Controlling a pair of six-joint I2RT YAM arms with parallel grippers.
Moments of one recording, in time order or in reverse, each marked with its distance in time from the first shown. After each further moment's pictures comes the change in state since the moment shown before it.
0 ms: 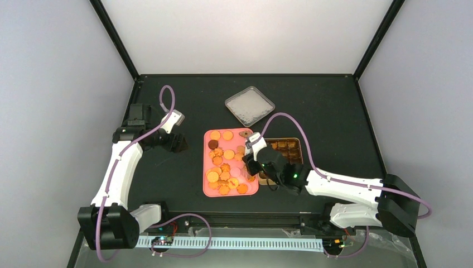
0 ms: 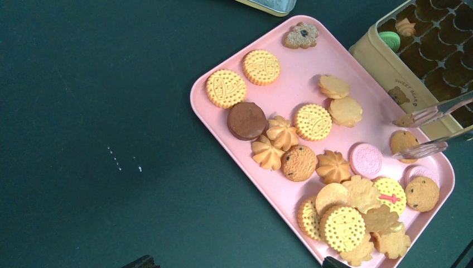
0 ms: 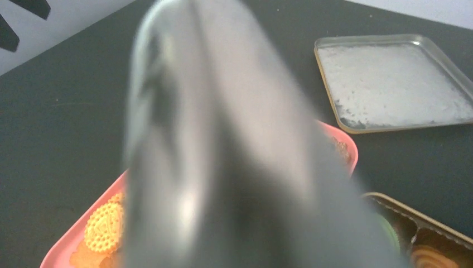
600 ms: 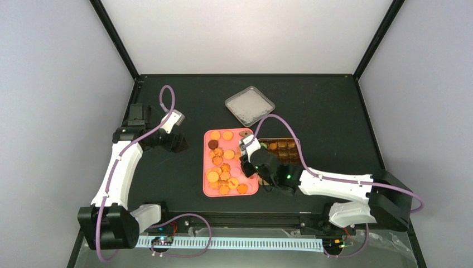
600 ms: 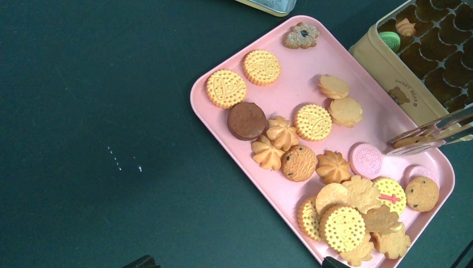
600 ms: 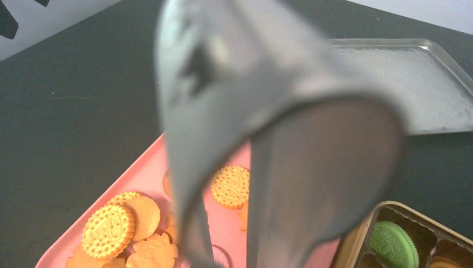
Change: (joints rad) left arm 0.000 0.000 0.000 0.000 0.000 0.000; right arm 0.042 0.065 0.003 0.047 0.031 -0.009
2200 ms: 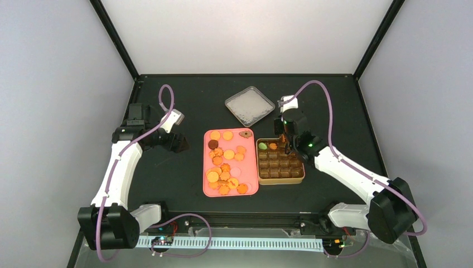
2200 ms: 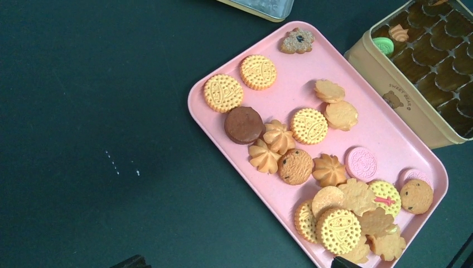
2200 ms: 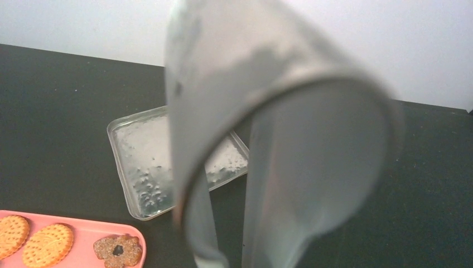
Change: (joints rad) left arm 0.005 0.000 0.006 0.000 0.017 0.000; right arm -0.505 -0.031 0.163 -0.100 0.051 -0.123
